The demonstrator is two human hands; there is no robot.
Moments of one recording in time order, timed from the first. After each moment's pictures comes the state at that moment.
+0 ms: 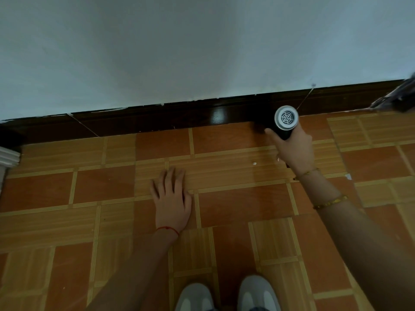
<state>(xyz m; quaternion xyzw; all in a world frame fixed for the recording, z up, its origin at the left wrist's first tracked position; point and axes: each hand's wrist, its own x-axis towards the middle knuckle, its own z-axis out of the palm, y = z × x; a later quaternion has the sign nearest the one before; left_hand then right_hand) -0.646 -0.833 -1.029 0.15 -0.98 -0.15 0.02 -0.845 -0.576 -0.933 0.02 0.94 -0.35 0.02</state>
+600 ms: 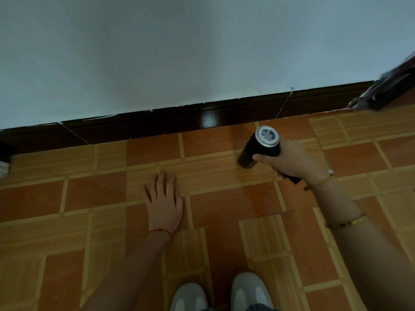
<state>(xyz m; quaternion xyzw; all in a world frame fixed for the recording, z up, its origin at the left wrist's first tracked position) -0.646 -0.832 -1.031 0.15 -0.98 -0.14 0.04 -0.818 -0.551 -0.886 -0.06 0.92 -0.29 0.25</state>
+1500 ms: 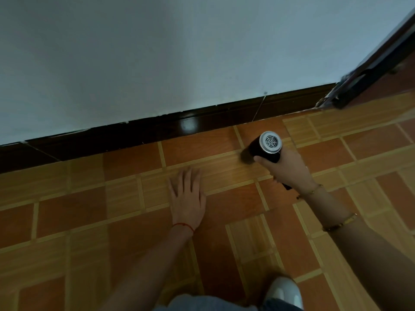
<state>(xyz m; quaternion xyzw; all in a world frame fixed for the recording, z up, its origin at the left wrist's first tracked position) -0.698 -0.753 -1.026 0.03 -0.99 -0.15 -0.03 -0.804 -0.510 -0.901 0.02 0.95 -0.28 0.12</state>
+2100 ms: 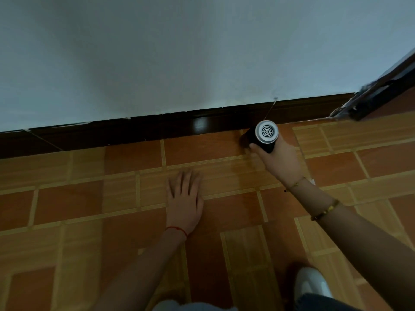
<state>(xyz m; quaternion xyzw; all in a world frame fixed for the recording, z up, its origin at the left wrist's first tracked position) -0.698 -0.752 -1.029 0.03 -0.99 -0.13 -0.01 -0.850 -0.528 -0.918 -0.01 0.95 -0.31 0.05</state>
